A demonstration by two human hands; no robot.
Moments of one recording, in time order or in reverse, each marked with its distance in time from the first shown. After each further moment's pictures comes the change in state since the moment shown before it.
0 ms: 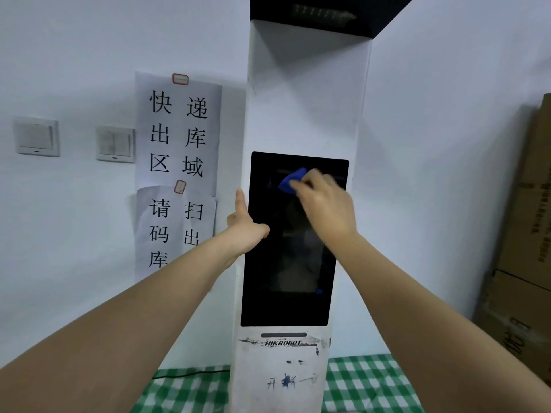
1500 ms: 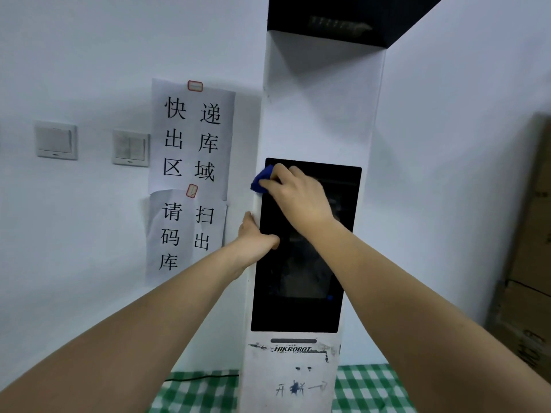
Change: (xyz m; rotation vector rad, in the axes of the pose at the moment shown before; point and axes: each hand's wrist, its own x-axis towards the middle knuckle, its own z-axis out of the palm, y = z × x) left_hand 0.003 -0.016 -0.007 -0.014 -0.045 -0.022; right_hand 0.040 -0.053 0.006 -0.055 0.025 -0.289
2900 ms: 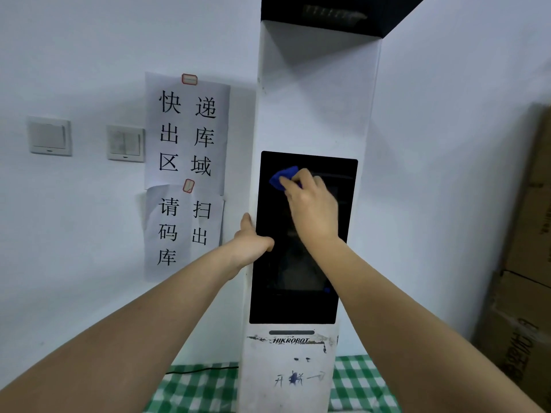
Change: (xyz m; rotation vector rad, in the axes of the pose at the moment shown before) left_hand -0.012 -0.005 0.001 0.052 -0.062 -0.064; right_hand -0.035 -0.003 0.006 0.037 0.052 0.336
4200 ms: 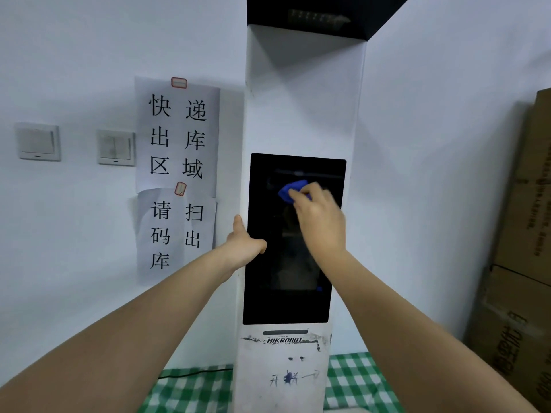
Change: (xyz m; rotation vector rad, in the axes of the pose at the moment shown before) left_hand -0.001 0.001 0.005 0.054 0.028 -0.025; right_hand -0.028 0.027 0.000 0.017 0.031 0.071
